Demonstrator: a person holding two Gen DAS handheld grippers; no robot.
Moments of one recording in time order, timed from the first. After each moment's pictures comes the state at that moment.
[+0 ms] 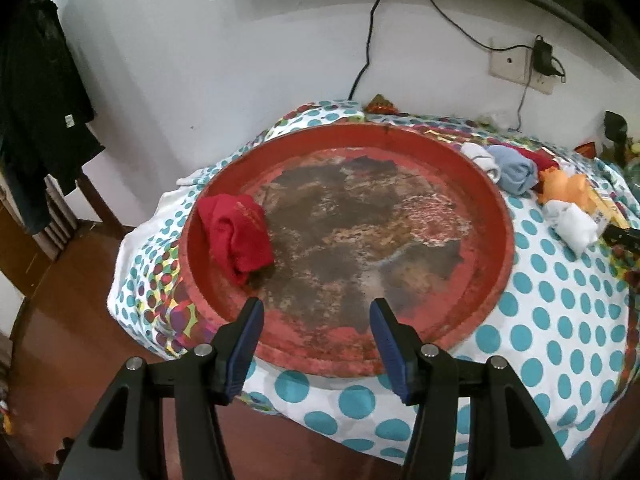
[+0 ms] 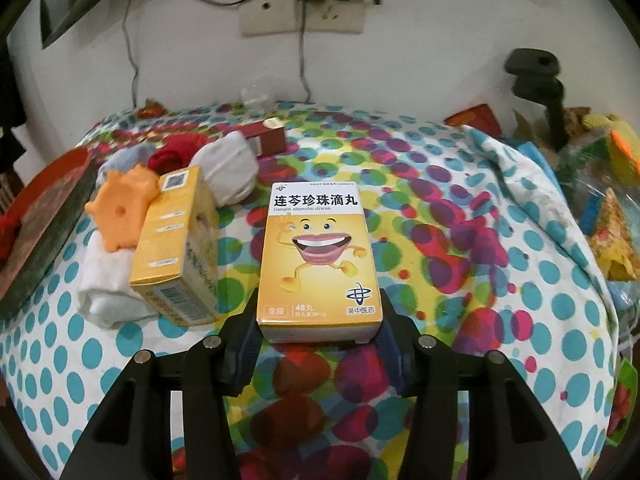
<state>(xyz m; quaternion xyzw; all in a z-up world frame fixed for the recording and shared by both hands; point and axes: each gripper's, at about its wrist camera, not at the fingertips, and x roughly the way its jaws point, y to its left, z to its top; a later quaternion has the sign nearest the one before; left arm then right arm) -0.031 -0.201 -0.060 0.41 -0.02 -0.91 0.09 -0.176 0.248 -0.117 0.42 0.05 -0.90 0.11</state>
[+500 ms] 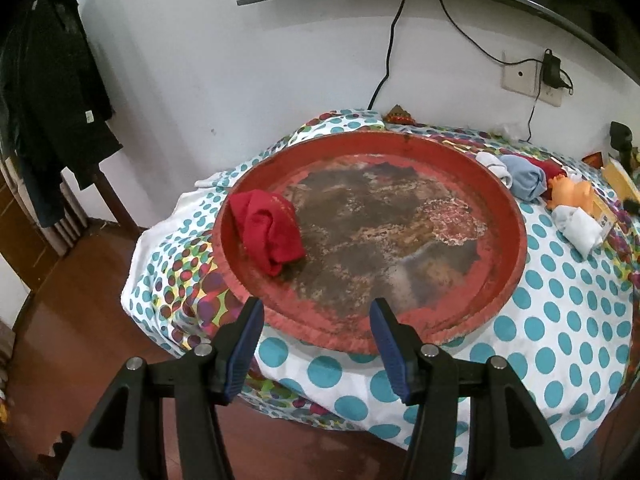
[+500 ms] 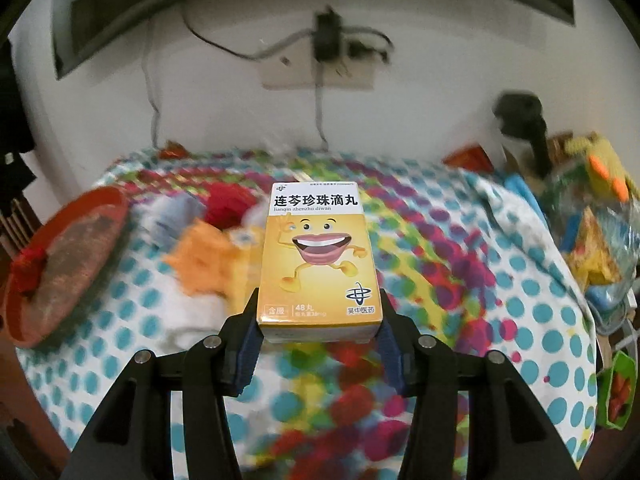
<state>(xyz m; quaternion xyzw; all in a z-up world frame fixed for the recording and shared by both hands) -0.006 -0.217 -0.058 0.39 -0.02 -0.91 0.11 -0.139 0.203 -0.051 0.36 0.04 -0.92 0.13</state>
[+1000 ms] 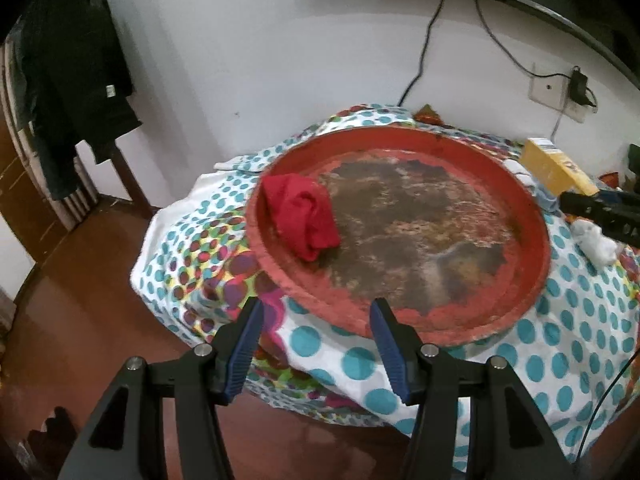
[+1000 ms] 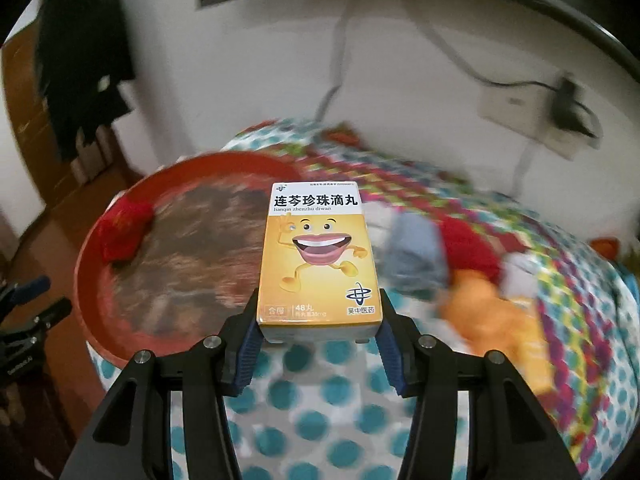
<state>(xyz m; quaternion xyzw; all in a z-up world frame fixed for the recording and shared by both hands) -0.001 -0.245 -0.060 0.40 0.01 -0.90 0.15 -0.116 0.009 -0.053 0.37 0.13 -0.87 0.30</state>
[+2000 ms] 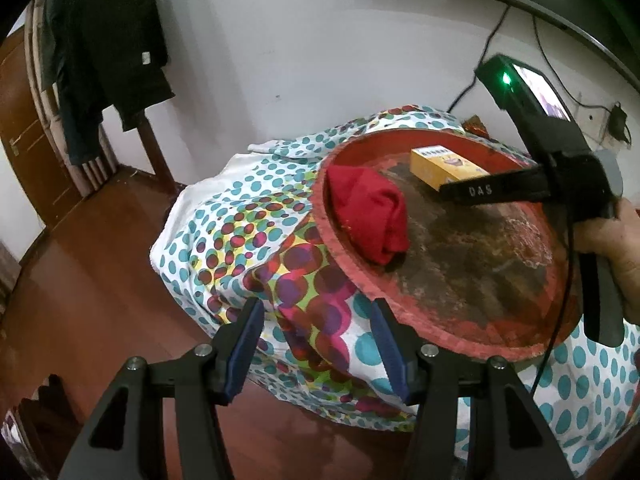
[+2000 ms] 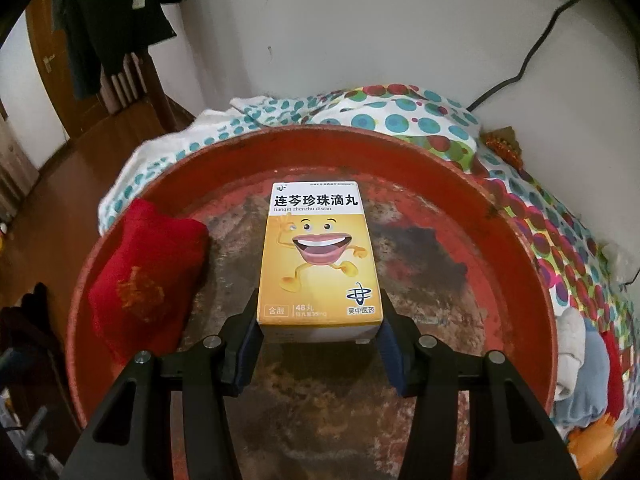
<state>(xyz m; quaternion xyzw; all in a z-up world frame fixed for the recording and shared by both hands) 0.004 -0.294 -0.064 0.40 0.06 -0.89 0.19 -0.160 -0.185 -0.098 0.44 0.22 -0.80 0.35</state>
